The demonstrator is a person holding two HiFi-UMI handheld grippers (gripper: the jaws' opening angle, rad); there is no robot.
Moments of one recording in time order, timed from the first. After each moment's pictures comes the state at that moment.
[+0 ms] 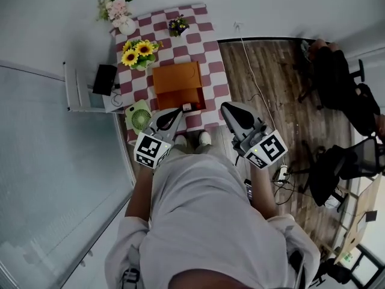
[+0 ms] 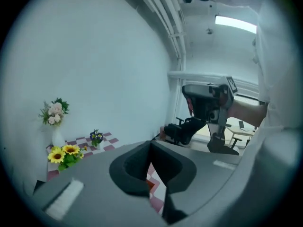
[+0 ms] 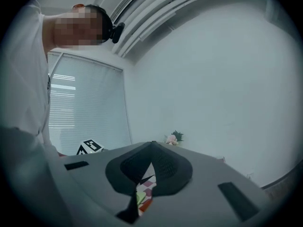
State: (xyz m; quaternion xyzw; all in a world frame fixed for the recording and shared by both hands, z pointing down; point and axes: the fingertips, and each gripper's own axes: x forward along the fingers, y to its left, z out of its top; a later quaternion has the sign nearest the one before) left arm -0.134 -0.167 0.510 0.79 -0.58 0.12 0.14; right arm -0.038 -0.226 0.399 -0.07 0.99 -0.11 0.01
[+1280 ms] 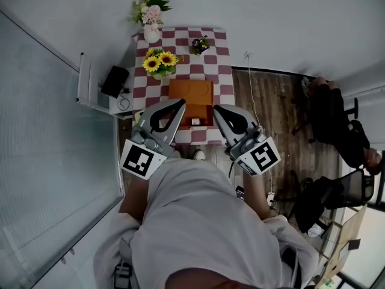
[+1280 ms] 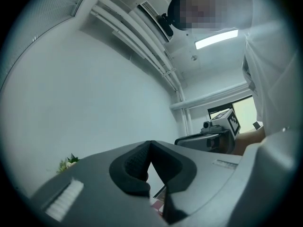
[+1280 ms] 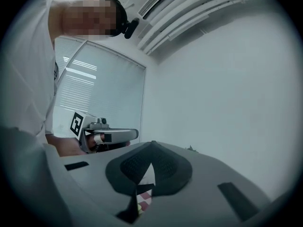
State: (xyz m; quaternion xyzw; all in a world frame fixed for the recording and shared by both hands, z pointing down) left arm -0.189 -0.132 0.308 0.76 -0.64 -0.02 -0.06; right arm -0.128 -0.168 0.324 0.00 1.00 0.02 0.01
